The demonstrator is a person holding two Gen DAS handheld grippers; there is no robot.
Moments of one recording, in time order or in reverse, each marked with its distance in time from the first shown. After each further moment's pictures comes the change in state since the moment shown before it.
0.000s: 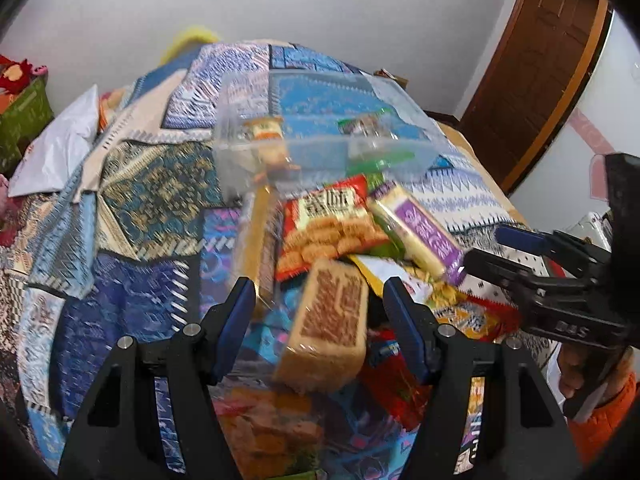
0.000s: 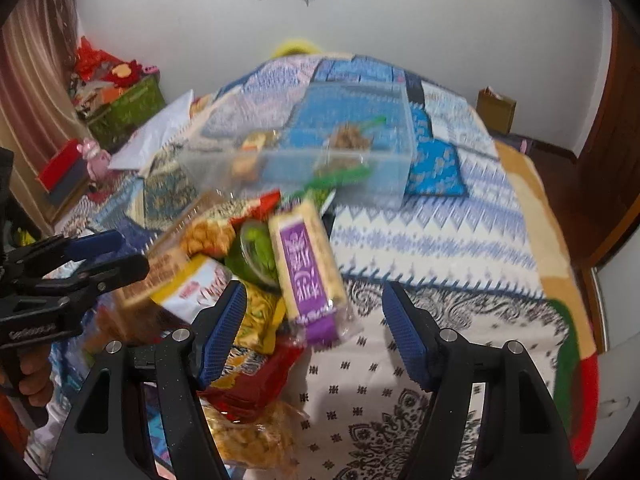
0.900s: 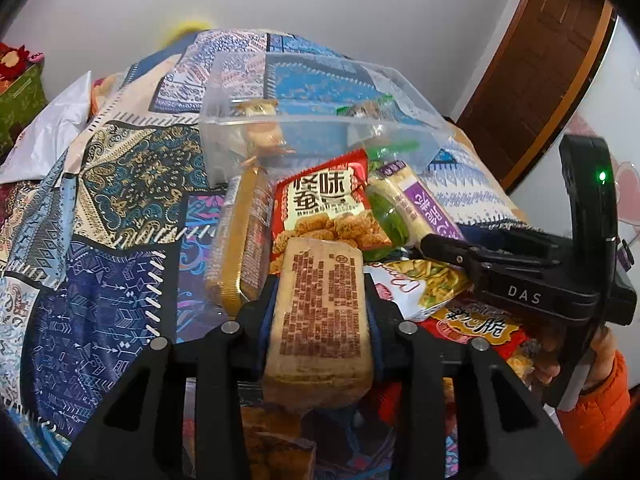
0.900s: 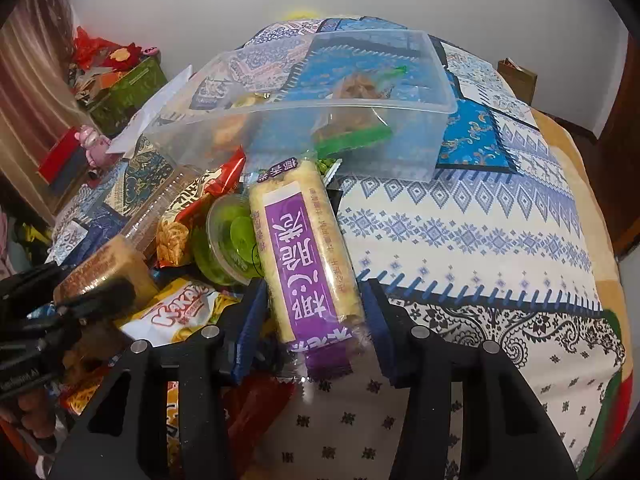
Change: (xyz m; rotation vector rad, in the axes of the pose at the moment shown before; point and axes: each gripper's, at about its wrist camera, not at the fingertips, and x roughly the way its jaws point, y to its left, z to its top) left arm 0.021 0.005 -0.006 -0.032 -0.010 -0.029; right arm 0.043 -0.013 0.001 0.018 0.069 0.066
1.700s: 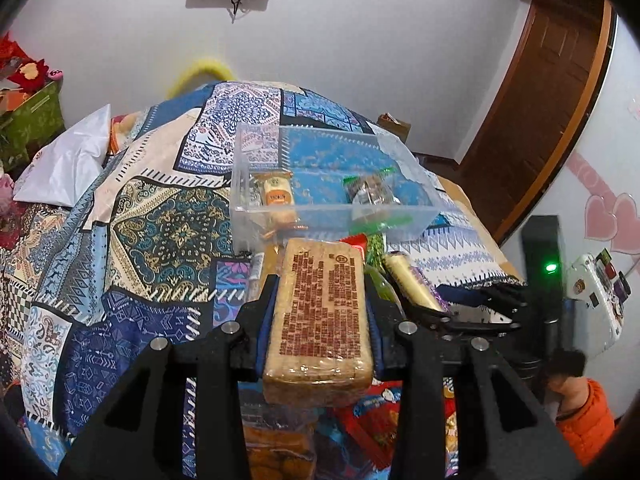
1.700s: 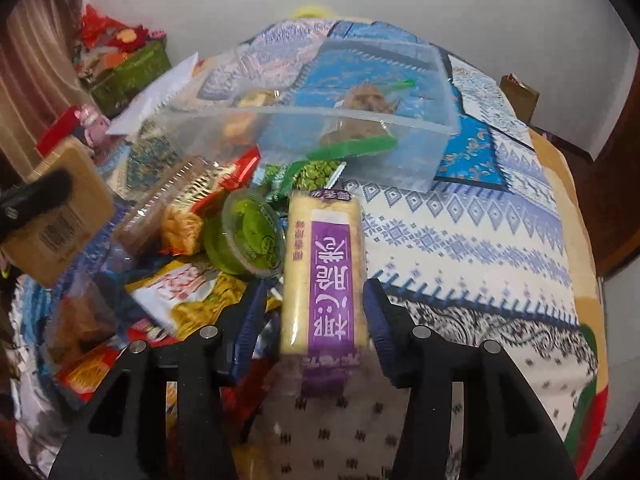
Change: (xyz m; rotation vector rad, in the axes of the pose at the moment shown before) left arm -0.045 0.003 0.034 -0.027 -0.149 0.025; right arm 0.005 0.014 0.010 -0.092 0.041 -0.066
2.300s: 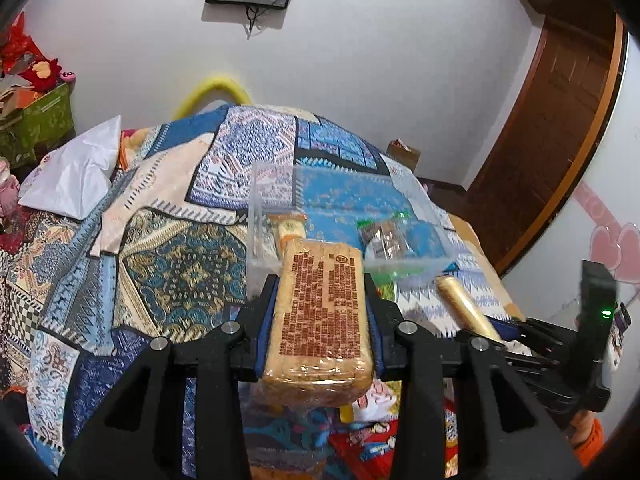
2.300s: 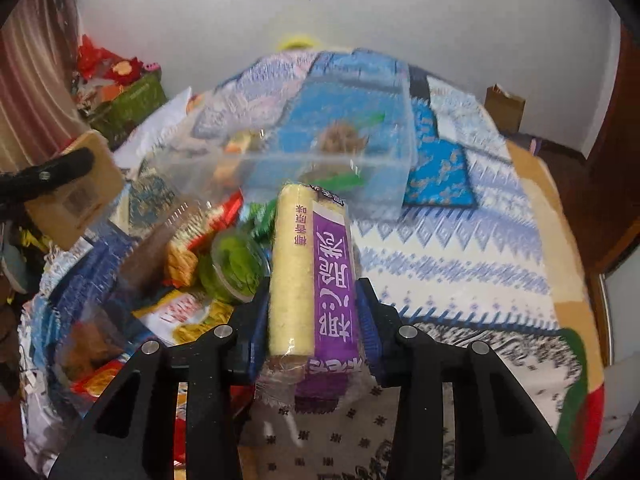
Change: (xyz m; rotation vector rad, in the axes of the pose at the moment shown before) left arm -0.002 0.014 0.039 -0.051 -0.077 0.020; right arm -0.048 -0.018 0.004 0.060 -0.151 0.024
